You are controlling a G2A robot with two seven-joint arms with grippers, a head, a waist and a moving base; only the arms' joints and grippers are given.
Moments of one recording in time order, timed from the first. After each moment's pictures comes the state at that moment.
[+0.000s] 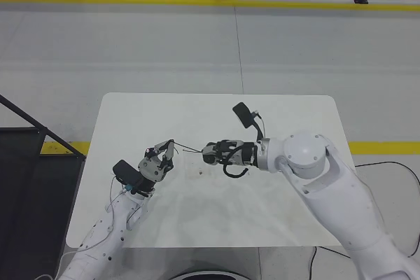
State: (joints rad) left arm 1.25 -1.19 -1.20 -1.36 1.44 -0.22 0.96; right arm -0.71 -1.16 0.92 -1.68 0.23 0.56 0.86
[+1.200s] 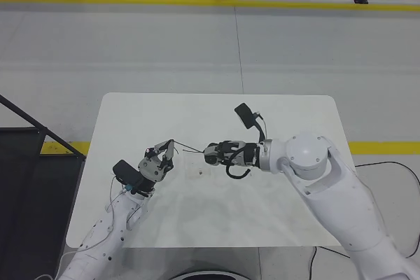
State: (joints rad) left arm 1.25 -1.19 -1.20 -1.36 1.44 -0.22 0.96; right arm -0.73 -1.16 0.94 -1.69 0.22 0.54 0.87
